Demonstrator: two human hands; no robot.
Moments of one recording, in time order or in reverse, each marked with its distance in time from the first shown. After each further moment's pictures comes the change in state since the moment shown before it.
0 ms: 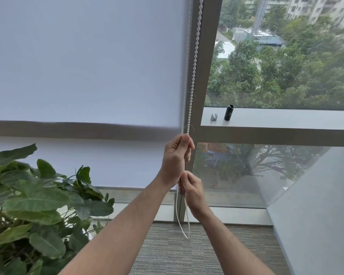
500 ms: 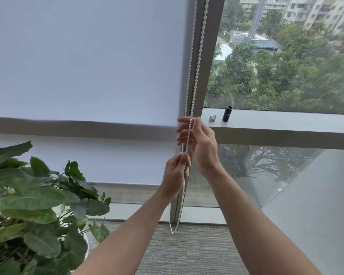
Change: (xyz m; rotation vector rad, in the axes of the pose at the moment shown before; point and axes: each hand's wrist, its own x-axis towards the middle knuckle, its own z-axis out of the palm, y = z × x) left_hand -0.027 -0.041 -0.009 0.058 0.054 -0.141; right_hand 0.049 -0.138 0.009 0.186 -0.056 -0.274
